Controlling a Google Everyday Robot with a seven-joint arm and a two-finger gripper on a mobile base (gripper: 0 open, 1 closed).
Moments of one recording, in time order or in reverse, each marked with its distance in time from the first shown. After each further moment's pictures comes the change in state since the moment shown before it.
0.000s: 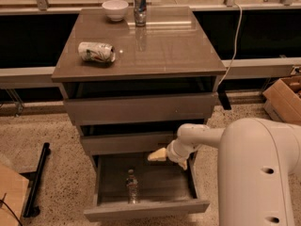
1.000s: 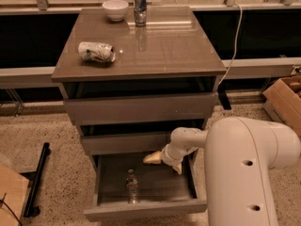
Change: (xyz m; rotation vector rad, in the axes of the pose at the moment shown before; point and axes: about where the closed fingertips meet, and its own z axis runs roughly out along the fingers) arm 0.003 0.006 0.035 0.001 0.024 0.077
